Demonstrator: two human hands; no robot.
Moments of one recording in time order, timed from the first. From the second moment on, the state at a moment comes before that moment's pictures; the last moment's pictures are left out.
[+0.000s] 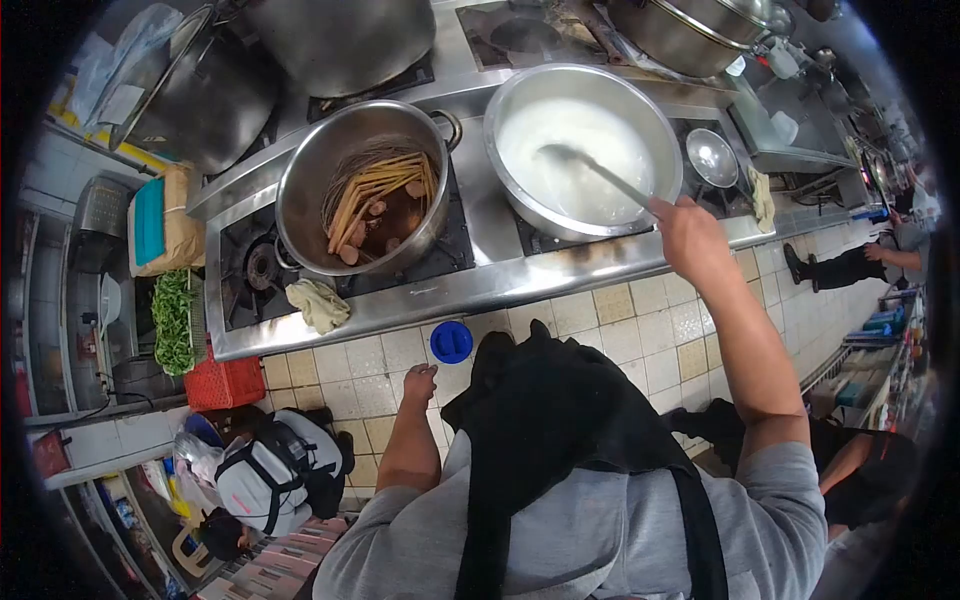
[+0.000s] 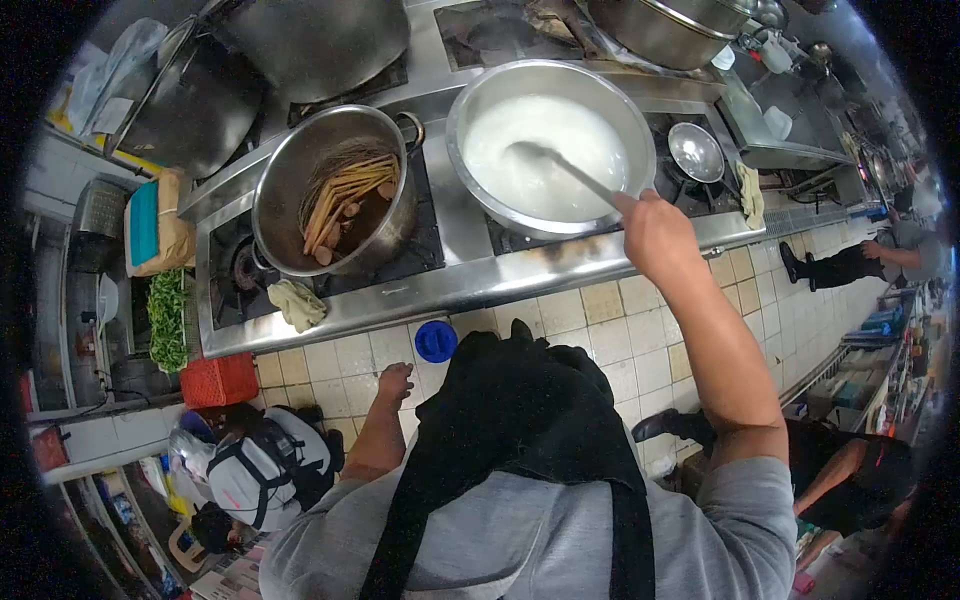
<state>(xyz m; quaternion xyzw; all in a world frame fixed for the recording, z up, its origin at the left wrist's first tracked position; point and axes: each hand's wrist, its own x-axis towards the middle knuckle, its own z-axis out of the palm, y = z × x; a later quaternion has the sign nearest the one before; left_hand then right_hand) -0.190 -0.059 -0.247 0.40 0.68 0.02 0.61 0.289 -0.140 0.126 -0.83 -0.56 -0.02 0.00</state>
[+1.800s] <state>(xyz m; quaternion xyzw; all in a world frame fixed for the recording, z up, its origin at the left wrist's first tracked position) -0.204 -0.066 -0.223 0.36 0.71 0.01 0.60 0.319 -0.094 0.080 -0.77 -0.15 0.40 0.47</state>
